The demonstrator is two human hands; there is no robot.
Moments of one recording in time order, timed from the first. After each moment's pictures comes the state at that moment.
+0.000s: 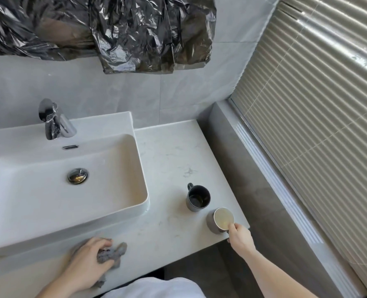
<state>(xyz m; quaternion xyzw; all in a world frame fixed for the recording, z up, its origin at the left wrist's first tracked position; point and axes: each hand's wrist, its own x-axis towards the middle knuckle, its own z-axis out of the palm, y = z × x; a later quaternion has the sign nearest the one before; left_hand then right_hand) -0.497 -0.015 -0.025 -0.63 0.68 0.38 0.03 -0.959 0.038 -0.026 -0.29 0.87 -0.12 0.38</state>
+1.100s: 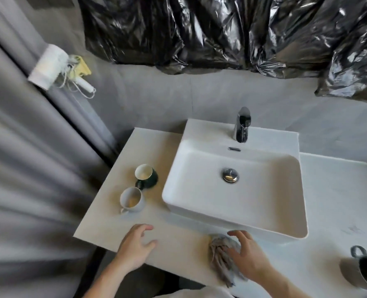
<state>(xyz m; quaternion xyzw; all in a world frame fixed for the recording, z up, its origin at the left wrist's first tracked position) -0.256 0.066 0.030 -0.83 0.38 0.38 -0.12 -0.596 -0.048 -0.025 -0.73 0.55 0.01 0.41</state>
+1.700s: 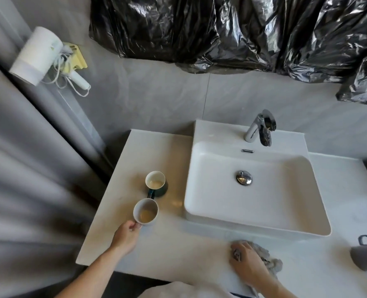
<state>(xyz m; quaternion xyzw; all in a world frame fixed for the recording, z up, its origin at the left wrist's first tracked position) -0.084 0.028 -0.053 -0.84 0.29 0.43 -0.17 -0.485 -0.011 -0.046 -0.65 0.65 0.09 0.39</state>
